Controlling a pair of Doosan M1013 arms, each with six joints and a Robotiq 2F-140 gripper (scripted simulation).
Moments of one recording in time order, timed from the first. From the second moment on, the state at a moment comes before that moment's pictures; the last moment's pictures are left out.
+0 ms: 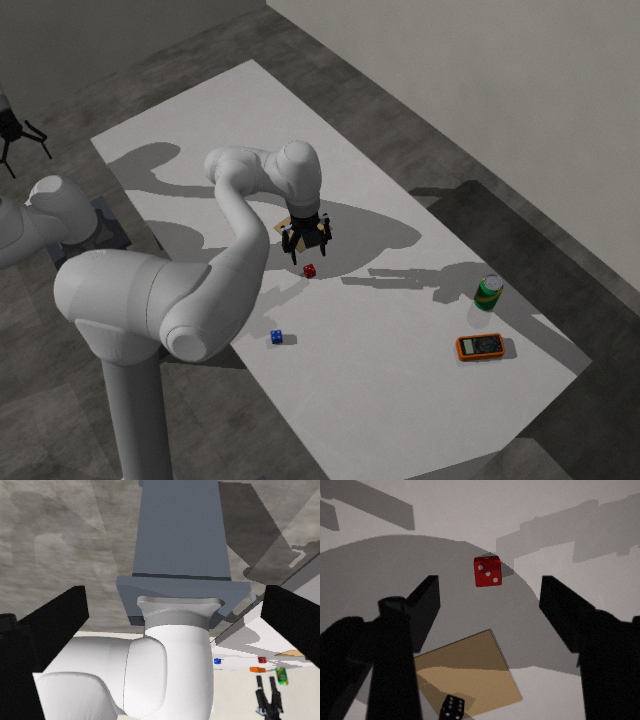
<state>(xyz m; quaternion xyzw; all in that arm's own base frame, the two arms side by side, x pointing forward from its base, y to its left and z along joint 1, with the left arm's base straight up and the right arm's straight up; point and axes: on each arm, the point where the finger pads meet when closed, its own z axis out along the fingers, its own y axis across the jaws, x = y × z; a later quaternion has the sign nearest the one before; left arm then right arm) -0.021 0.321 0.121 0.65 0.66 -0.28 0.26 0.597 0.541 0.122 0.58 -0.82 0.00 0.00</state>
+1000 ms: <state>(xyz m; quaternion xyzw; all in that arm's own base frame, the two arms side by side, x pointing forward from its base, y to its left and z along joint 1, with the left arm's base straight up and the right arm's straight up) -0.021 0.321 0.121 0.65 0.66 -0.28 0.26 0.597 0.541 0.116 0.58 -0.82 0.00 0.00</state>
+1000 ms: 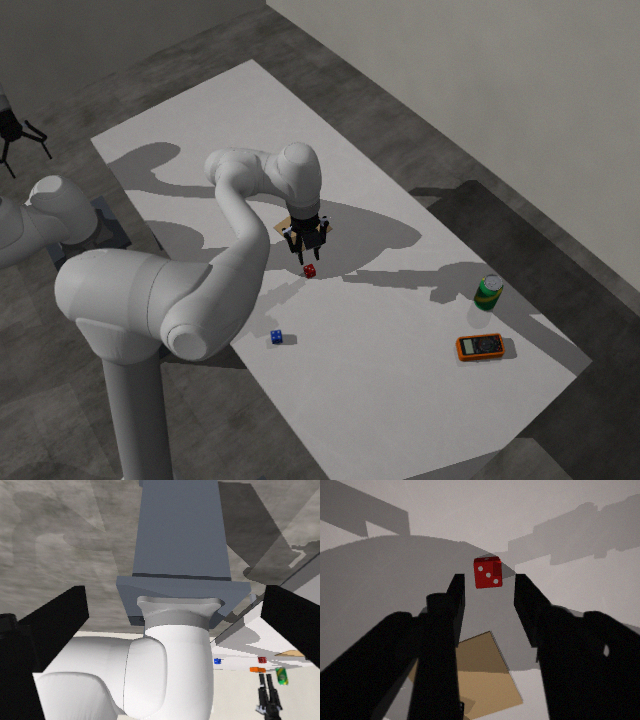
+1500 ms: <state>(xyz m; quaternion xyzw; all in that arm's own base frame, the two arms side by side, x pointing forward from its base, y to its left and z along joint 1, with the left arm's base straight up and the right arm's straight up) -0.021 0.321 0.121 0.65 0.66 -0.28 0.26 0.597 0.541 0.098 0.58 -0.82 0.00 0.00</state>
